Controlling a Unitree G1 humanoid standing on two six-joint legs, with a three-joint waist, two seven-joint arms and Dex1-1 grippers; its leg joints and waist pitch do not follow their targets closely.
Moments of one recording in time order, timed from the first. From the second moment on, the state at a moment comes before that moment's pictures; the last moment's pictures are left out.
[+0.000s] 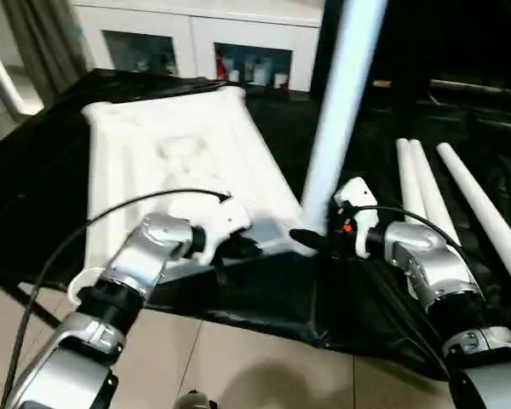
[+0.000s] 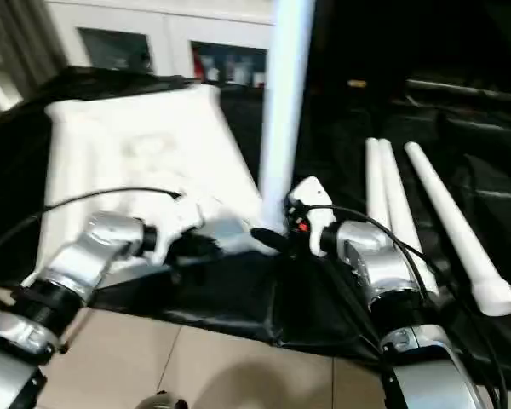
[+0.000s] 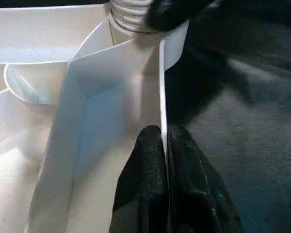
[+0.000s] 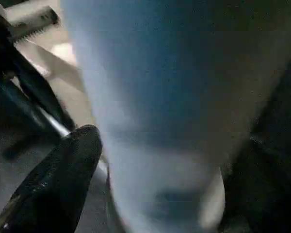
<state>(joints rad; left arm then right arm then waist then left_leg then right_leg) -0.61 0.34 -0.34 0.53 0.03 0.18 -1.06 -0.58 -0.33 0.12 0.63 0.15 0.13 0.95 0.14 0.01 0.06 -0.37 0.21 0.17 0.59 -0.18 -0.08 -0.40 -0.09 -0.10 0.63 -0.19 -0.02</state>
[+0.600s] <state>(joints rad) -0.59 0.35 -0.34 0.49 0.02 0.21 -1.07 -0.56 -0.34 0.13 0.62 0.15 0.15 0.97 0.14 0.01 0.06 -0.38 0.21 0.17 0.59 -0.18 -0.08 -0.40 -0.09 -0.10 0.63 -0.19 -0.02</state>
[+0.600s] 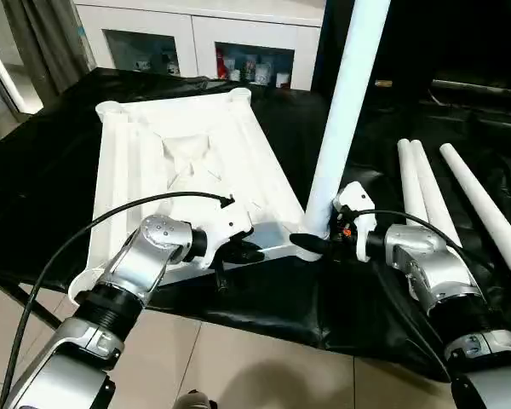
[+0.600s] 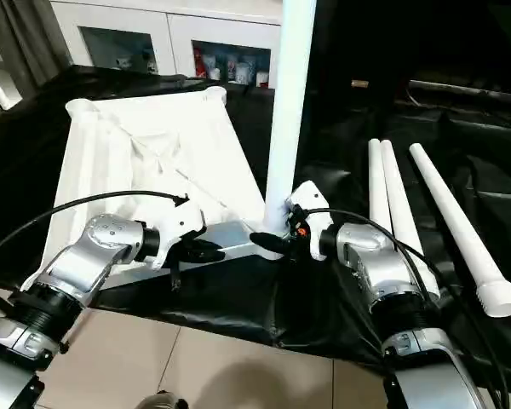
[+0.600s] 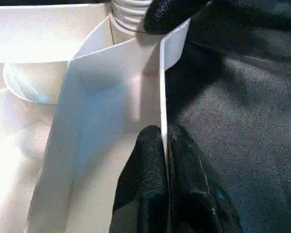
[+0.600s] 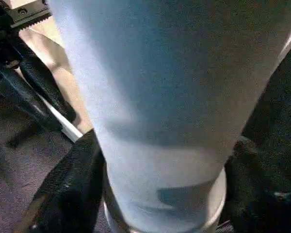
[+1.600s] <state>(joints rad) -0.90 0.00 -0.28 1.04 0.07 0.17 -0.57 -0.76 -0.05 -0.12 0.96 0.11 0.07 -0.02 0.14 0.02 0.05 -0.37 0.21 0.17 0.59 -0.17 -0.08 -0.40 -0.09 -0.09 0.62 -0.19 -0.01</state>
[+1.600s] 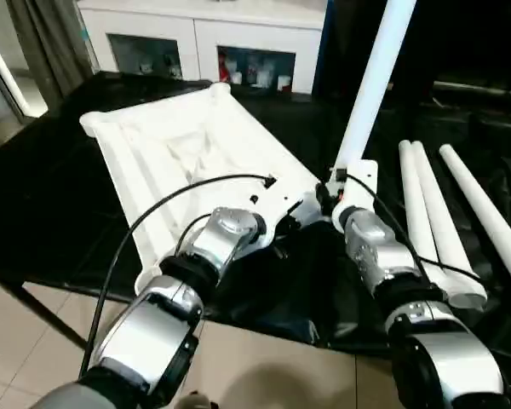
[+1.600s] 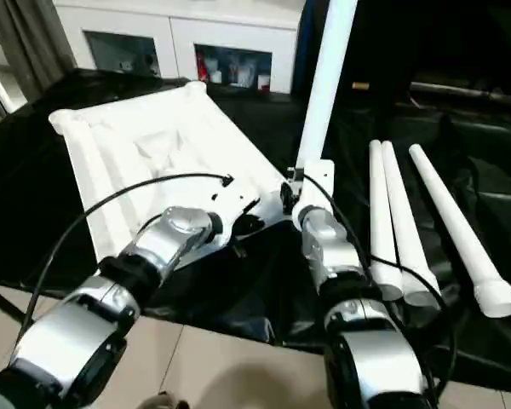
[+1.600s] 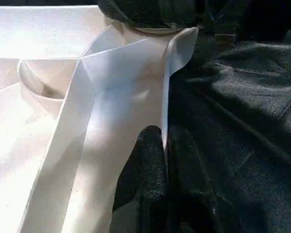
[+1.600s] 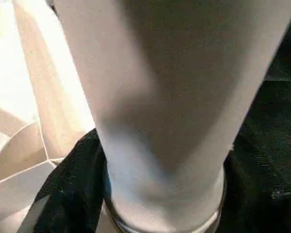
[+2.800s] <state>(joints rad) -0.71 0.46 0.11 0.72 0.09 0.06 -0.09 -0.53 -0.10 0.01 0.63 0.07 0.22 0.19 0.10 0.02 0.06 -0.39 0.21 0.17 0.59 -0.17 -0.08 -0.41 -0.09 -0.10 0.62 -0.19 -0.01</state>
